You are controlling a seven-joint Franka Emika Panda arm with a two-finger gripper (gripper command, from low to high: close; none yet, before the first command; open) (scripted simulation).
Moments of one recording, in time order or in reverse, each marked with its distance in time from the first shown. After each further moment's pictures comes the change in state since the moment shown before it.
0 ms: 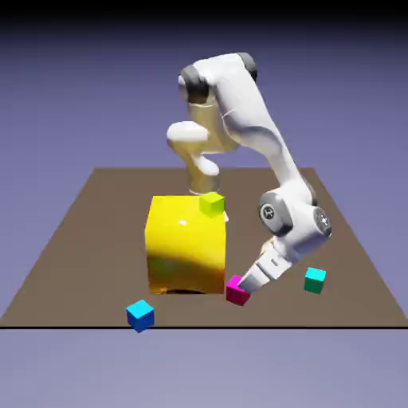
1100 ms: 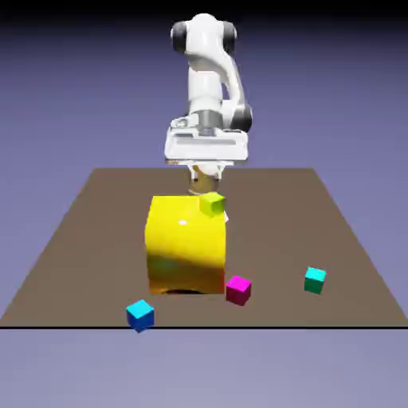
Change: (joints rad) arm -0.003 -1.124 -0.325 -0.653 0.642 0.971 0.132
